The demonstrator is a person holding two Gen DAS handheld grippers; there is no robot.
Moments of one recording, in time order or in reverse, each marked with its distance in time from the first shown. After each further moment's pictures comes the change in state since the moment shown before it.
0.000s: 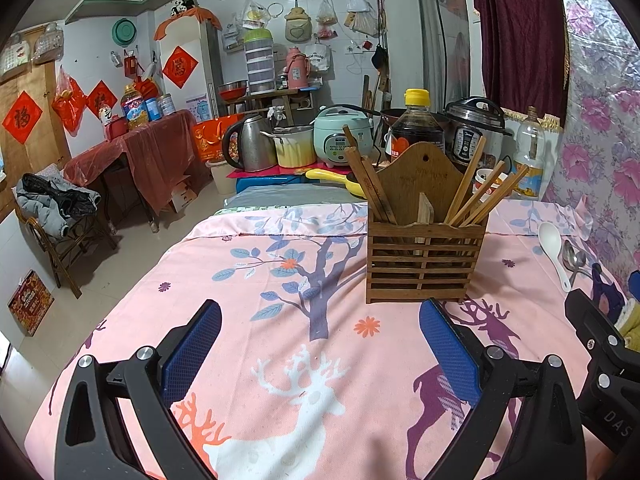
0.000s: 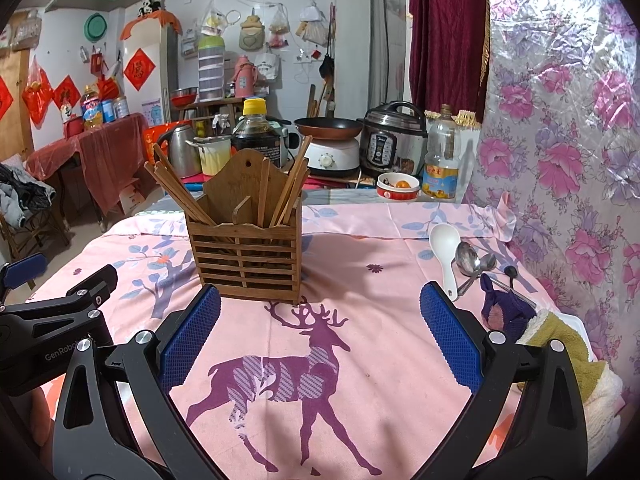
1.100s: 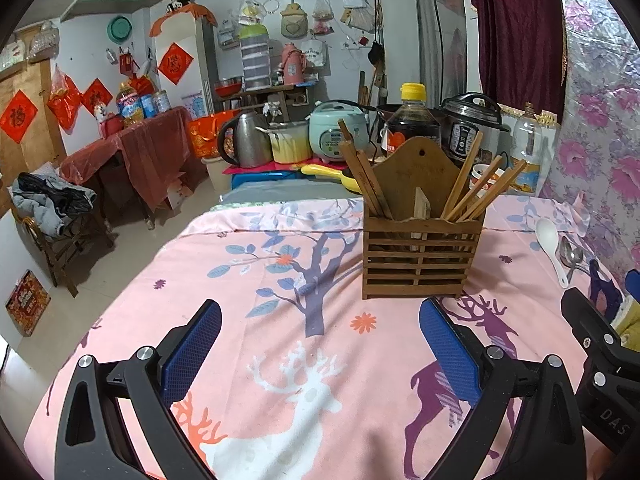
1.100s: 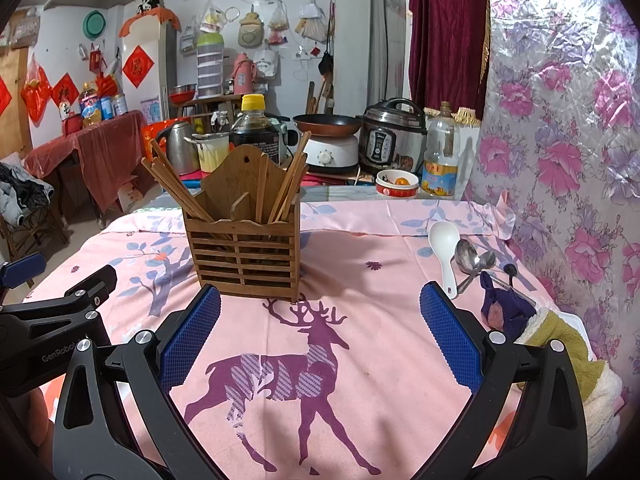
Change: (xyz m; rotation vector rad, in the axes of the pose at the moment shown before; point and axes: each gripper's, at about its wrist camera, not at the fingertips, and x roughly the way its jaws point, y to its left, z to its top) left arm 0.005 0.000 -0.002 0.000 0.022 -0.025; right arm 0.000 0.000 0.000 -0.002 0.002 -0.001
